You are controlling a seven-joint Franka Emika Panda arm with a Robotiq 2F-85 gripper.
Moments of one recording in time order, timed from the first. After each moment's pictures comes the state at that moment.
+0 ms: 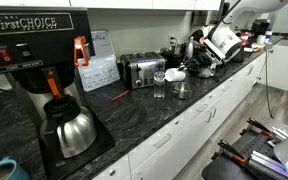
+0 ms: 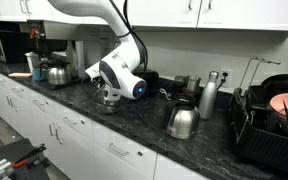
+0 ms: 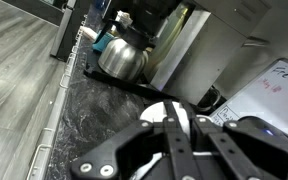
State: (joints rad) arm -0.11 0.22 -0.13 -2.36 1.44 1.56 0.04
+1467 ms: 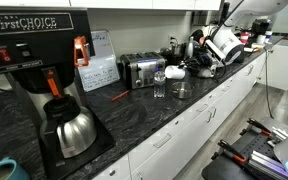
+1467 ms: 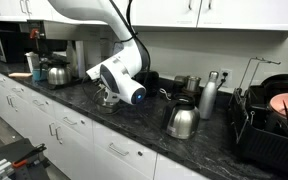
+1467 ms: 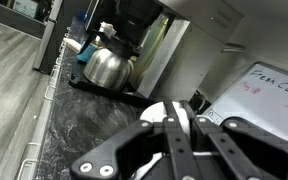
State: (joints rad) arm -0.12 0.25 -0.15 -2.36 1.51 1.49 0.03
